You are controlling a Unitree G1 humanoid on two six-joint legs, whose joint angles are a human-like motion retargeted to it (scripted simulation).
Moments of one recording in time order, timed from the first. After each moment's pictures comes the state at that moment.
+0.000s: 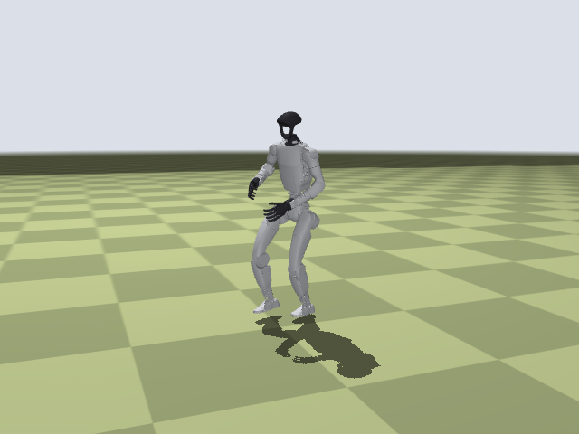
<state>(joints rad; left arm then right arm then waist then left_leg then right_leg) -0.05 0.36 -0.47 0.22 -0.31 -0.17 0.31 0.01 -0.62 0.44 -0.20 0.17 -0.16 0.08 -0.11 -0.11 0.23 -0.32 -0.09 0.06 0.78 -0.58 0.08 -0.67 -0.03 -0.03 0.97 -0.33 0.16</state>
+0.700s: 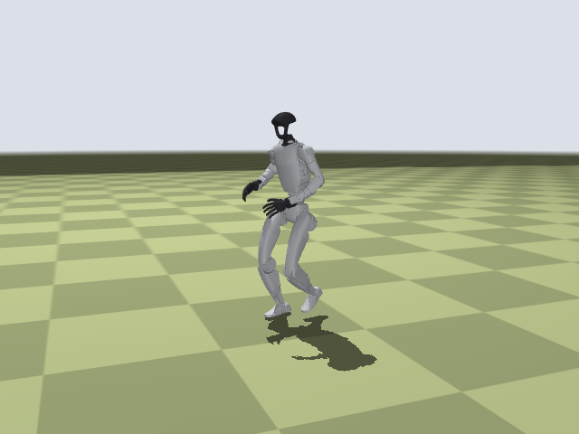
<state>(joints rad) -0.04 0.48 -0.63 0.24 0.19 -0.20 0.49 0.45 -0.74 0.18 -0.27 0.05 -0.24 -0.15 -0.13 0.04 0.24 -0.47 0.07 0.12 1.40 -0.42 0.06 -0.44 0.04 -0.10 0.83 -0.39 0.06</state>
